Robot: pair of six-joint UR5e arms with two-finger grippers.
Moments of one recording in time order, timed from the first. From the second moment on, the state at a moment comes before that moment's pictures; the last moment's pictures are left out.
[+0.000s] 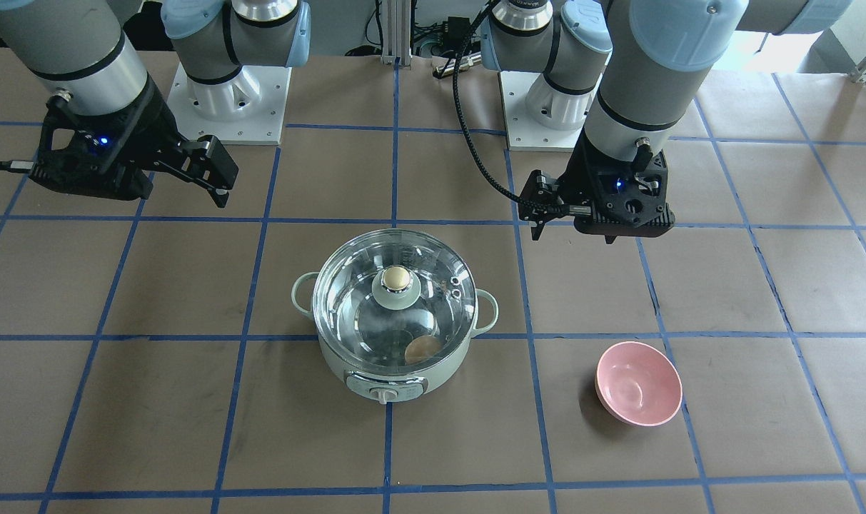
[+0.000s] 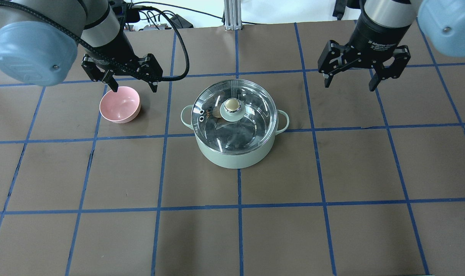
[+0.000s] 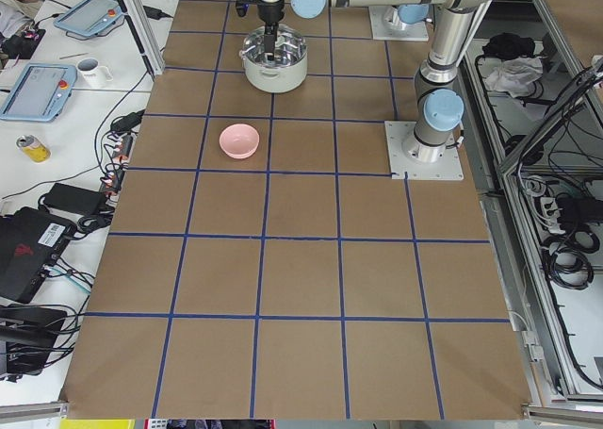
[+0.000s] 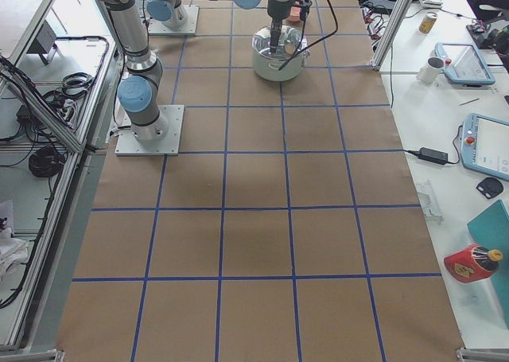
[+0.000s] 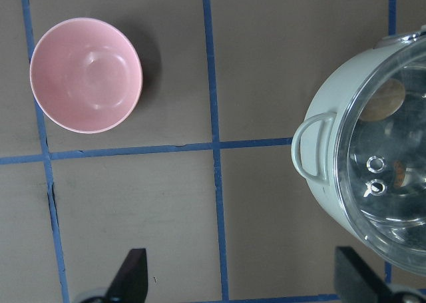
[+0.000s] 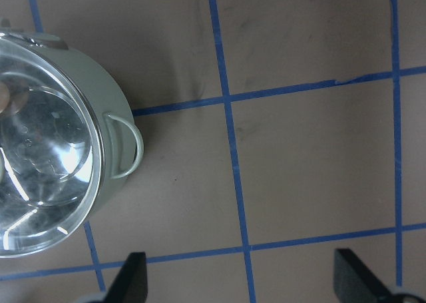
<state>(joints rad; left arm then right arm) -1.61 -1.67 -1.56 -1.46 1.59 0.01 1.55 -1.53 1.53 -1.51 -1.54 0.12</state>
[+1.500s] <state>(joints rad) -1.61 -1.67 -1.57 -1.45 1.59 0.01 1.58 -1.57 1.59 -1.57 -1.54 0.10</state>
